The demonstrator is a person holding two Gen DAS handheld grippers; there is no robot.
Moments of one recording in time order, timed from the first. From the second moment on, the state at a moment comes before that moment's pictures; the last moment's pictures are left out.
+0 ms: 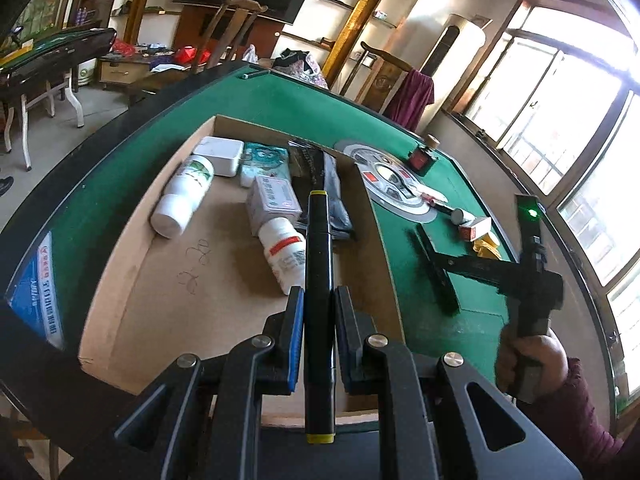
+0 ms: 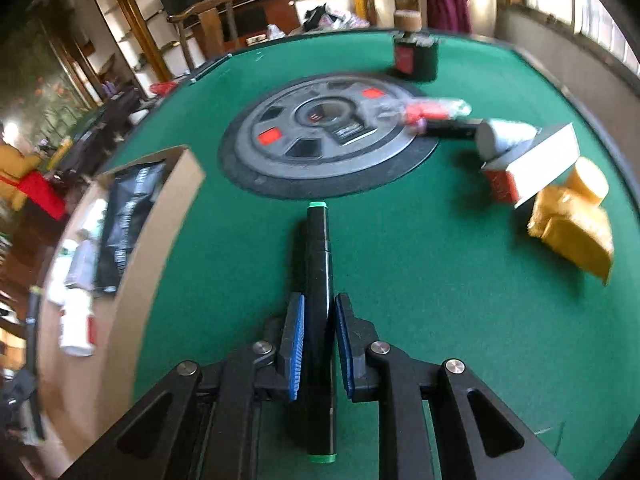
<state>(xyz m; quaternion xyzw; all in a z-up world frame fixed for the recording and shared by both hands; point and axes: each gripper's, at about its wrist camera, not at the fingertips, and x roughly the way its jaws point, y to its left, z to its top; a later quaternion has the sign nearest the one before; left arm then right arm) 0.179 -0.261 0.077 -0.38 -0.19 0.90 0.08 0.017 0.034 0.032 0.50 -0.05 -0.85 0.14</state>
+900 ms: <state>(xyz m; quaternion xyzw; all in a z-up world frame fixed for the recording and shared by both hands) 0.095 -0.300 0.048 -0.46 -0.14 0.88 0.00 0.026 -0.109 0.072 0.51 -0.06 -0.79 0.33</state>
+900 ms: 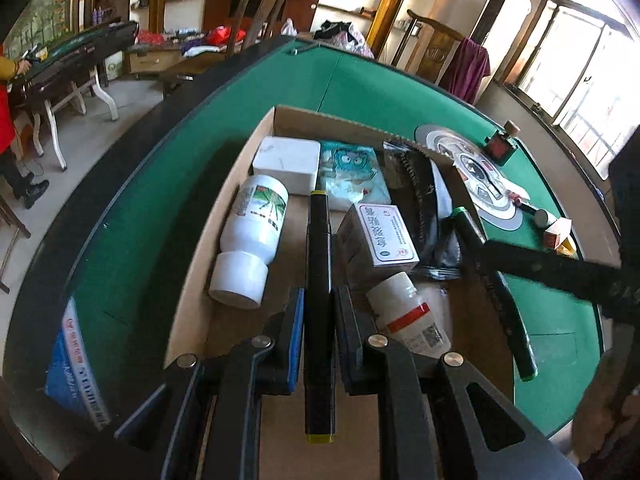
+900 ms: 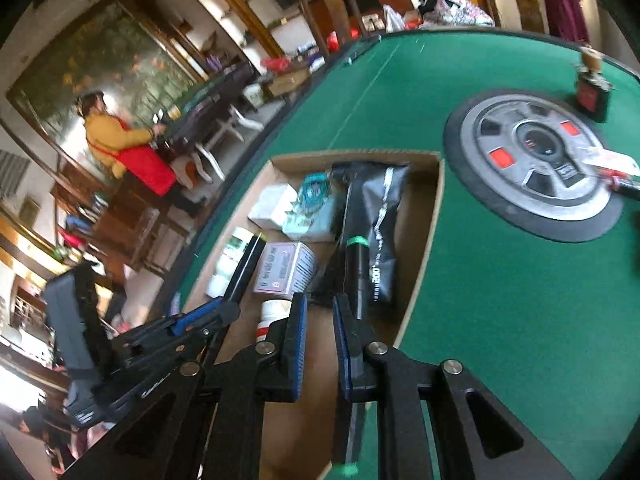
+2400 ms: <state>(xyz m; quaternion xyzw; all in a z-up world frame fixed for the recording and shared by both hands) 0.178 -0.189 0.146 -0.30 0.01 0.95 -0.09 0.079 0.070 0.099 0.40 -0.06 -0.91 0.11</state>
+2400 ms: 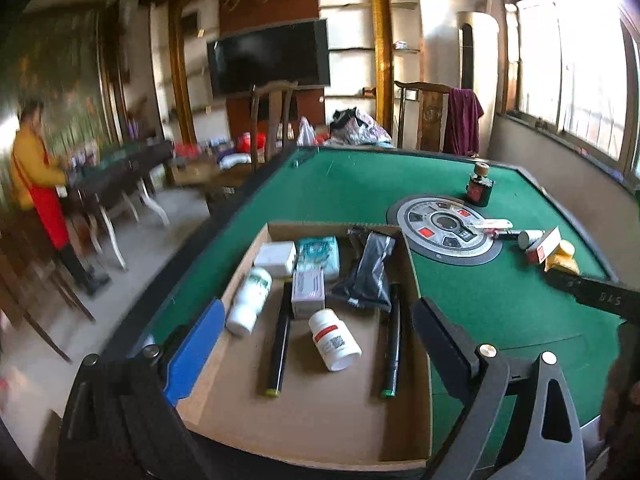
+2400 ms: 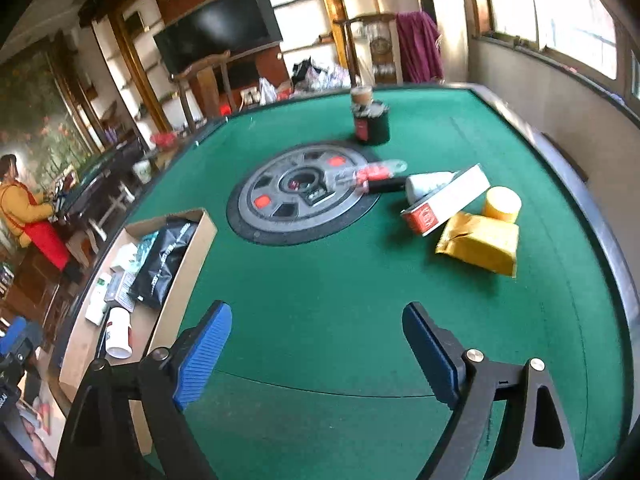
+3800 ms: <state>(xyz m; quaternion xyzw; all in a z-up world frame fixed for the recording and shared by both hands) 0.072 -0.039 0.055 -0.47 0.05 0.88 0.07 0.019 0.252 0.101 0.34 -0.16 -0.93 -0.03</state>
